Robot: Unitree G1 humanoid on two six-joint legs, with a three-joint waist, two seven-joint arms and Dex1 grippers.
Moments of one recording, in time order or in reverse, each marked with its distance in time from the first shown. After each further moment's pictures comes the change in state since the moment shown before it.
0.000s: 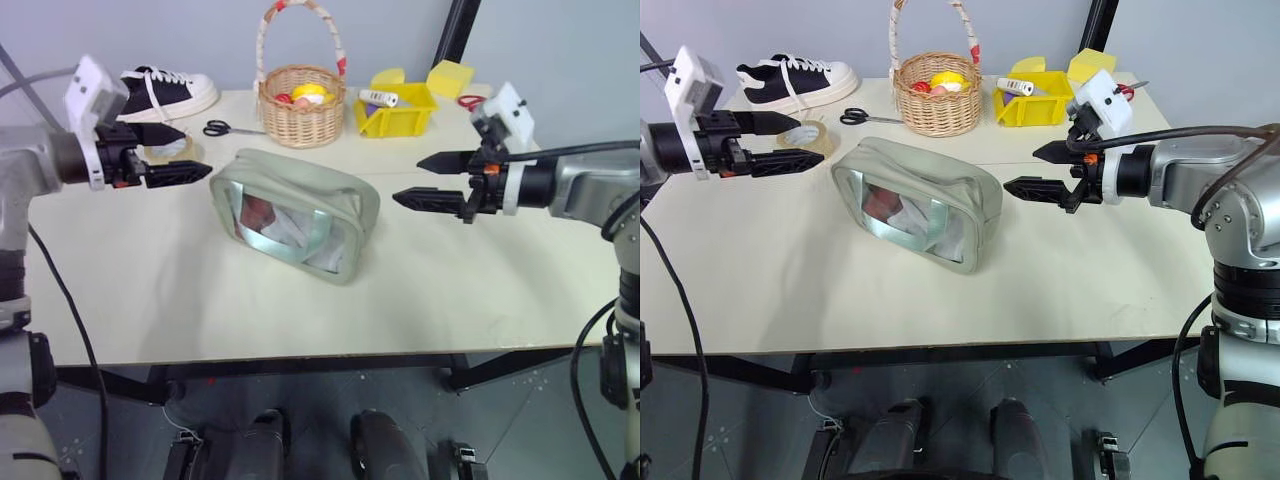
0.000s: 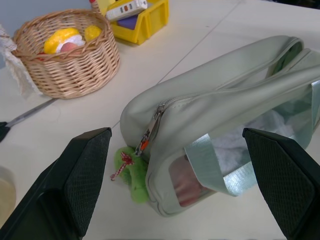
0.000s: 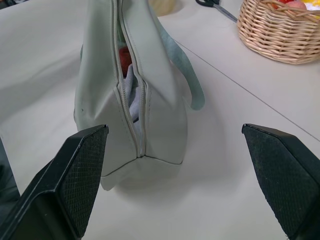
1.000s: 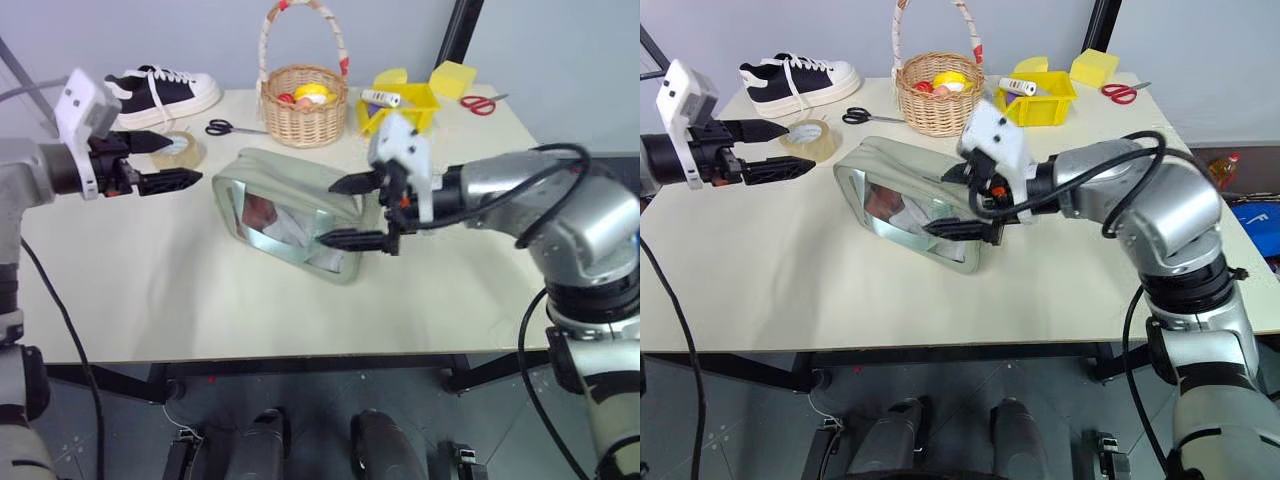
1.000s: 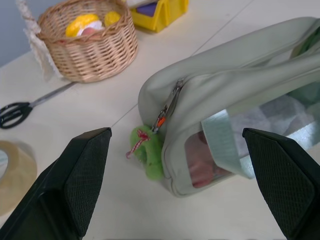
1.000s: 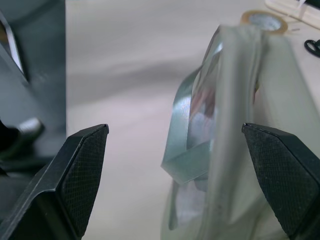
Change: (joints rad) left arm 0.087 0.025 0.046 -0.059 -0.012 0.002 0.052; right arm -0.069 0.174 0.302 -0.131 -0.110 -0.160 0.024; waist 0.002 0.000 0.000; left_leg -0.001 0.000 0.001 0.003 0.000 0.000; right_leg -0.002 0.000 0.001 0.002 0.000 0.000
